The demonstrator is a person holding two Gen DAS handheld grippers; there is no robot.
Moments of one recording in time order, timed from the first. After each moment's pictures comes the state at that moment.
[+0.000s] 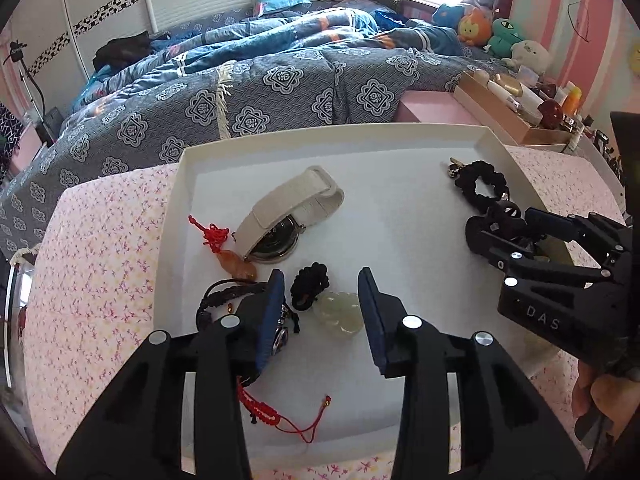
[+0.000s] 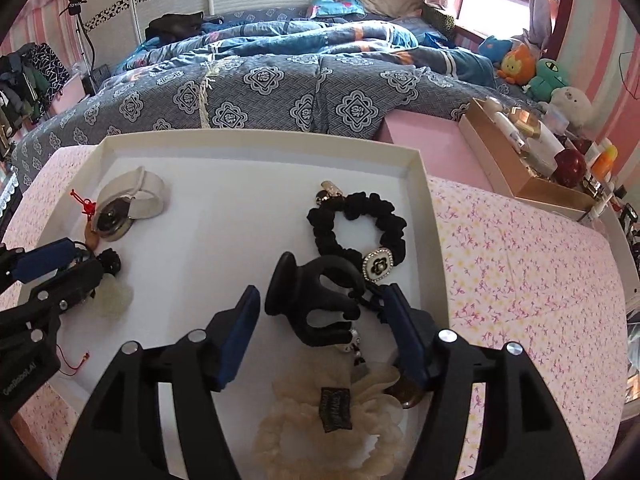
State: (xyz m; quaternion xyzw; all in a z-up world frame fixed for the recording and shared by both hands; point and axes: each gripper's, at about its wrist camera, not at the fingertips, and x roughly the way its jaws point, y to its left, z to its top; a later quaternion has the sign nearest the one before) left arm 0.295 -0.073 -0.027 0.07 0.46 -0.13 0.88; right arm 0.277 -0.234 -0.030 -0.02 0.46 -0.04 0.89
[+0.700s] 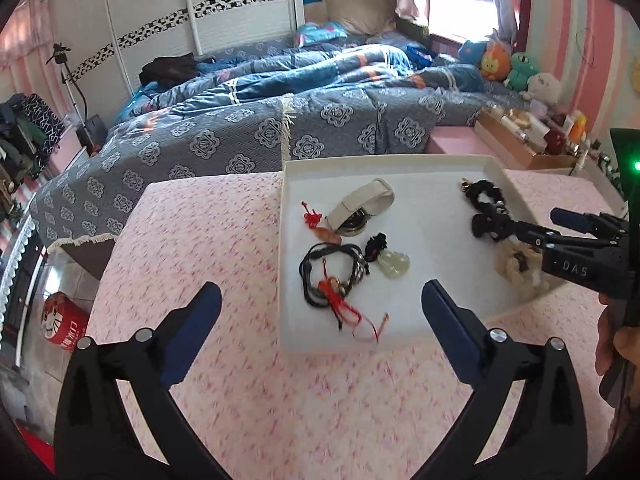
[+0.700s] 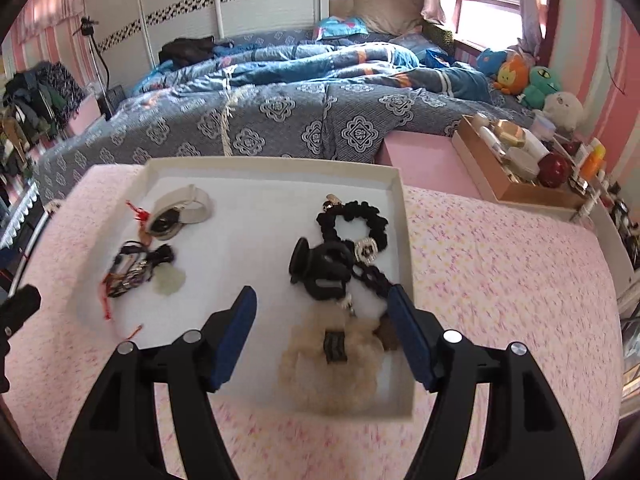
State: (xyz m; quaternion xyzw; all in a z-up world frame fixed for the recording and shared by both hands) left arm 0.201 0.000 0.041 0.06 0.40 -0.08 0.91; right arm 0.218 -0.239 0.020 0.02 0.43 -0.02 0.90
